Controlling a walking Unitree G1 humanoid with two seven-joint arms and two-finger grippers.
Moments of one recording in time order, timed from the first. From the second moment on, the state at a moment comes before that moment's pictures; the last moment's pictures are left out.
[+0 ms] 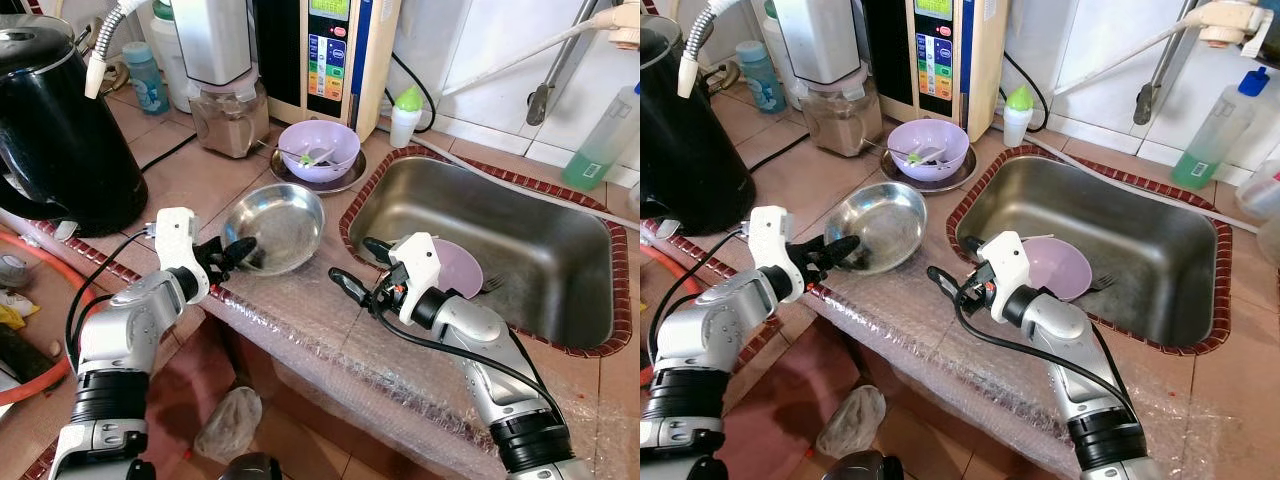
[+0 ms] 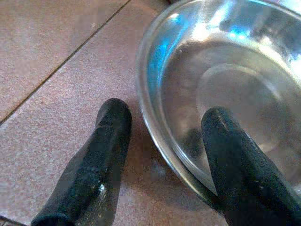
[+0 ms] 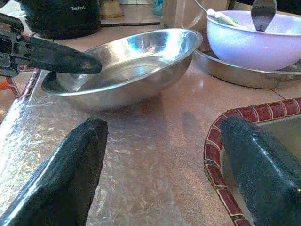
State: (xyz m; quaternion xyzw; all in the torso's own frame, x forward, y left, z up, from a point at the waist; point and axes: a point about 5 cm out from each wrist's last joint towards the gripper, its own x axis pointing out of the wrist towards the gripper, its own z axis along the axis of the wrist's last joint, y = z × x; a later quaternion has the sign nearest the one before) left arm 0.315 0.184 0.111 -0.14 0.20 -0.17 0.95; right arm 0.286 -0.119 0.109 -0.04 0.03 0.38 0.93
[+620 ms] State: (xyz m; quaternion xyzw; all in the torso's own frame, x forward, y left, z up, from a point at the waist) left arm 0.315 0.191 0.114 -0.11 0.19 -0.17 0.96; right arm 0.288 -0.118 0.104 -0.04 0.04 0.35 0.93
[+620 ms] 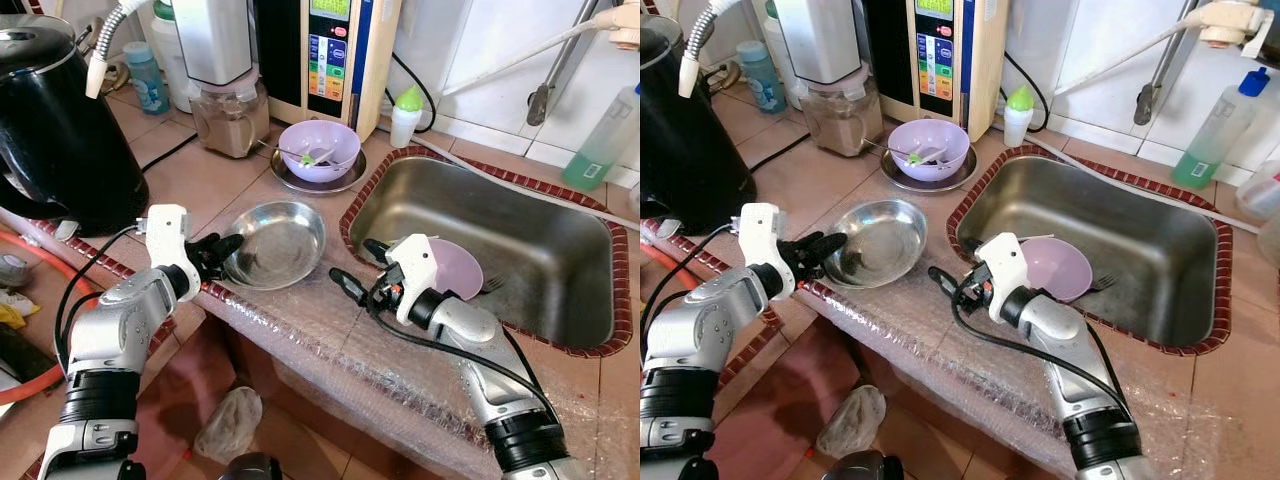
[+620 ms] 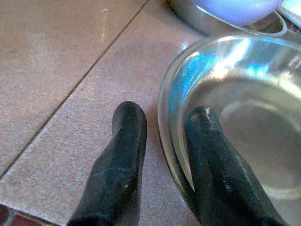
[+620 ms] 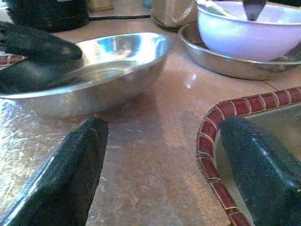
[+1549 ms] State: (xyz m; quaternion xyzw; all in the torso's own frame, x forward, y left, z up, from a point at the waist) left arm 0.315 0.174 0.135 -0.09 0.05 -0.14 0.98; right arm 0.304 -0.123 0.114 0.12 0.04 0.28 0.95
